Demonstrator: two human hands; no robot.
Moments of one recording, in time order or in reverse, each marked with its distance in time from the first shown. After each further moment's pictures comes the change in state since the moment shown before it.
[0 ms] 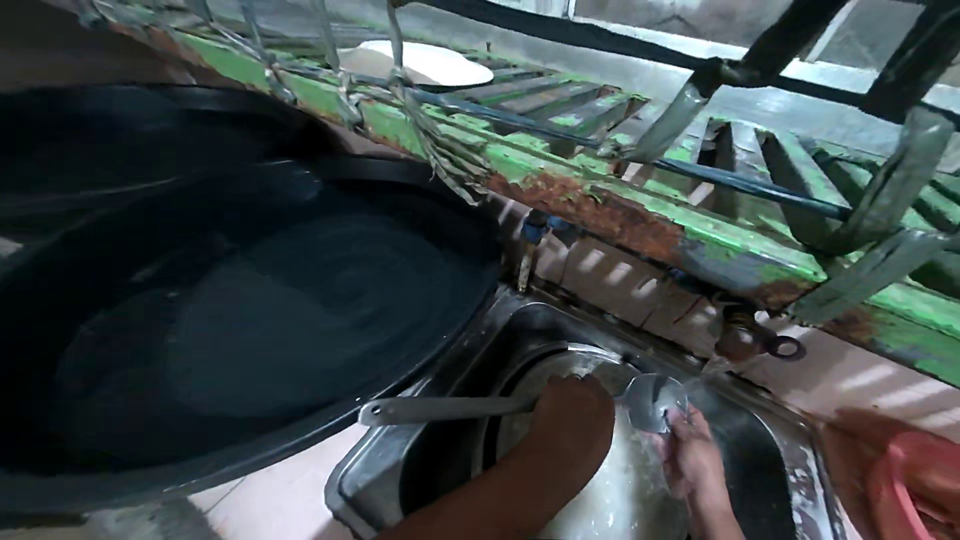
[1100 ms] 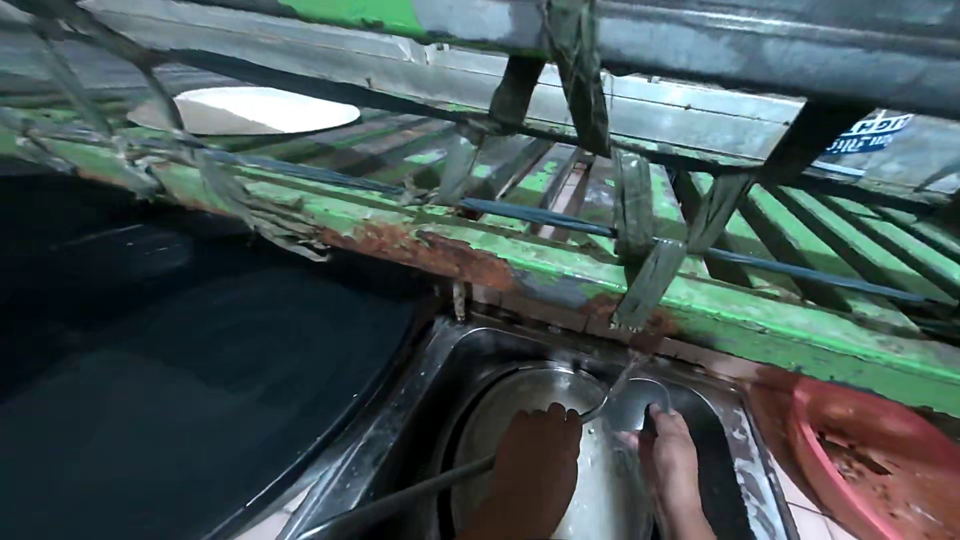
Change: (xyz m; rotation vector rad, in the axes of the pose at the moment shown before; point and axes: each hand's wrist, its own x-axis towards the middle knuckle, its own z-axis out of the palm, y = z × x) left_hand 0.011 0.026 0.014 0.002 0.058 0.071; right_hand -0.005 -0.021 -0.014 0.181 0.218 -0.058
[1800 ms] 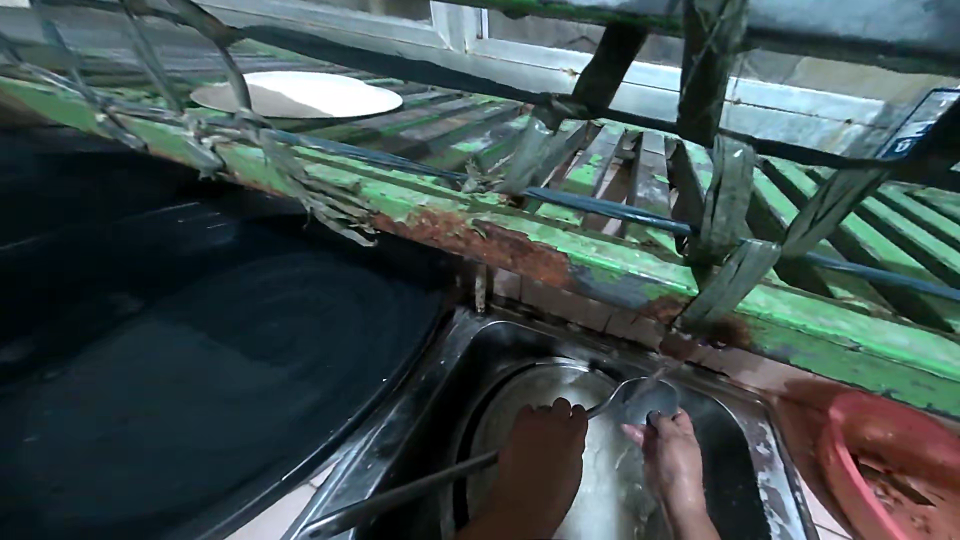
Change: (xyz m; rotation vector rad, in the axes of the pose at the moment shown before) left_hand -0.004 -0.015 0.000 -0.007 0.018 -0.040; right_hand 0.000 0.011 0.014 -0.003 -0.096 -0.015
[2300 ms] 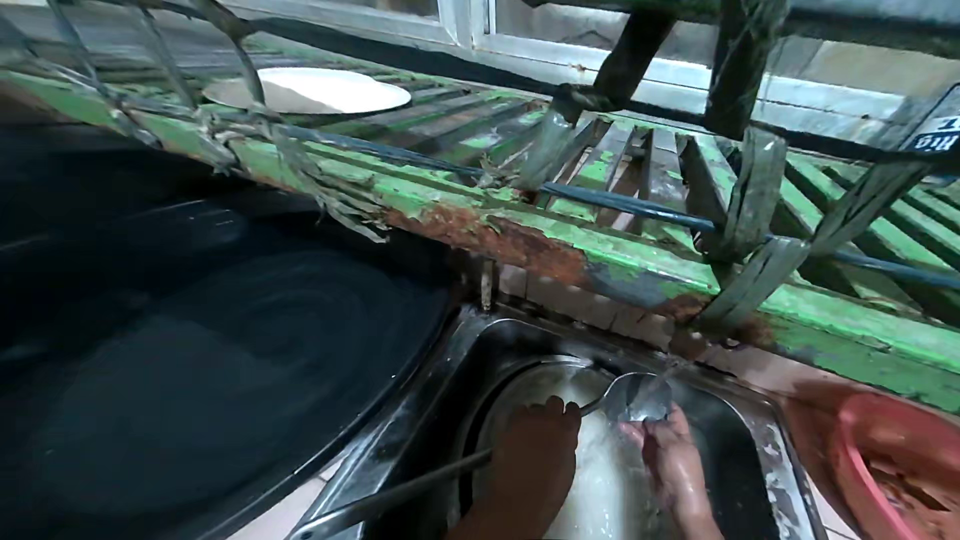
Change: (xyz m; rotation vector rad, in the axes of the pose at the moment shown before) left_hand -0.003 -0.015 0.007 -0.024 0.047 -0.041; right_hand 0.000 0.013 -0.008 -0.031 -0.195 -0.019
